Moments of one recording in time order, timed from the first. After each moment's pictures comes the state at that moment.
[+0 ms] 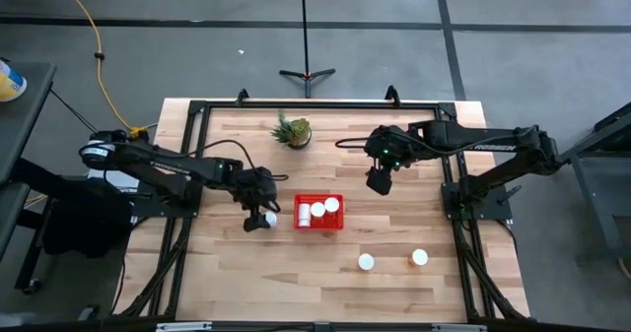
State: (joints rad) left arm -0.04 1.30 0.64 -0.36 0.31 -0.33; right arm -0.08 1.35 1.29 -1.00 0.10 0.34
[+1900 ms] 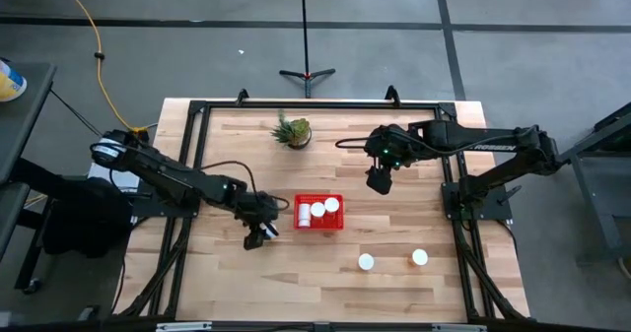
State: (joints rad) left arm -0.25 1.40 0.64 -0.27 0.15 -0.40; right arm -0.08 1.35 1.29 -1.00 0.13 0.31
